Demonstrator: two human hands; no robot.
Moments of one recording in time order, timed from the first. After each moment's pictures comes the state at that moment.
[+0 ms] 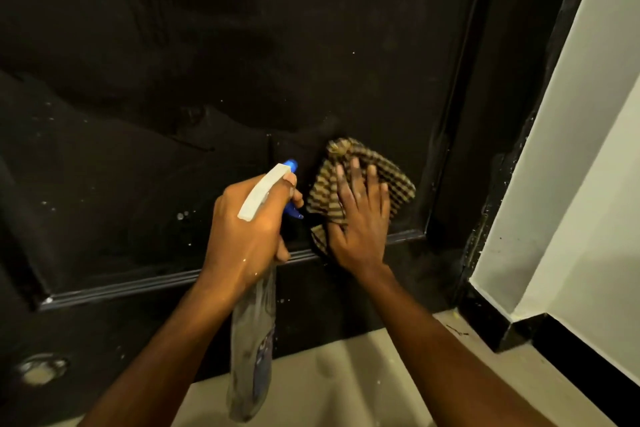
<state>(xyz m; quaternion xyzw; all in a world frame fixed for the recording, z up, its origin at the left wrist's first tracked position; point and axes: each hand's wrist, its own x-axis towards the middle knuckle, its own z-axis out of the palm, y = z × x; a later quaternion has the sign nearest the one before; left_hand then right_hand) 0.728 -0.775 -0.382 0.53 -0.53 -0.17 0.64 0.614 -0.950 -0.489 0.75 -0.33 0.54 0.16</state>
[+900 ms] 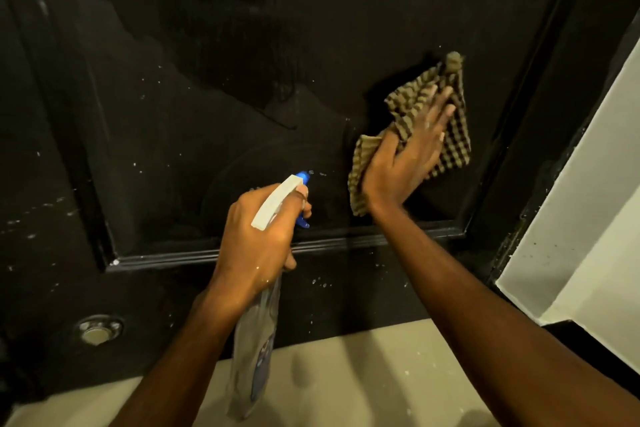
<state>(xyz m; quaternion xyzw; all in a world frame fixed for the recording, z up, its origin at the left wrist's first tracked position) 0.799 -0.742 -0.421 0.55 -0.51 -0.19 0.63 0.686 -0.906 -0.394 0.58 -0.38 0.72 0.00</state>
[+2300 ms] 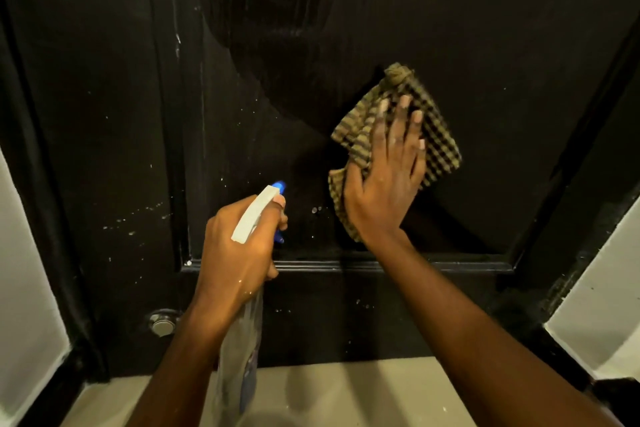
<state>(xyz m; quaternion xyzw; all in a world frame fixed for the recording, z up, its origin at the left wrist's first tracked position) 0.858 -0.688 -0.413 0.58 -0.43 -0.12 0.68 0.755 -0.857 -0.389 0.72 -0.36 0.56 0.19</state>
